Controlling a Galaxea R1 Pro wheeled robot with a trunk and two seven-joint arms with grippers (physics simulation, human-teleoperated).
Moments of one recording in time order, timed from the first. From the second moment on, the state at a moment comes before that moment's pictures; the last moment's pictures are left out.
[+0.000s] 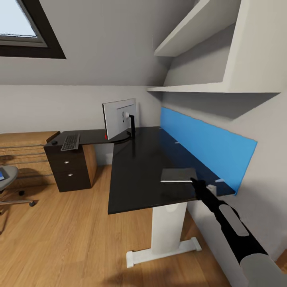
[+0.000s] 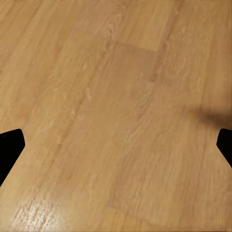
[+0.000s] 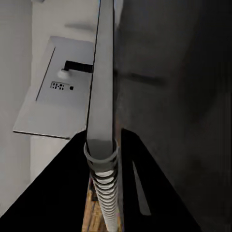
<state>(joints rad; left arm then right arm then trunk) -0.02 0.07 0.33 -0.65 0.17 -0.08 0.09 -0.58 -0.17 0.05 -0.98 -1.52 0.25 0.05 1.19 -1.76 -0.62</state>
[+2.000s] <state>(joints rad) -0.02 0.05 0.20 -0.62 0.17 -0.08 0.09 -0.54 -0.05 0.33 -1.08 -1.51 0.25 0.09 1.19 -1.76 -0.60</state>
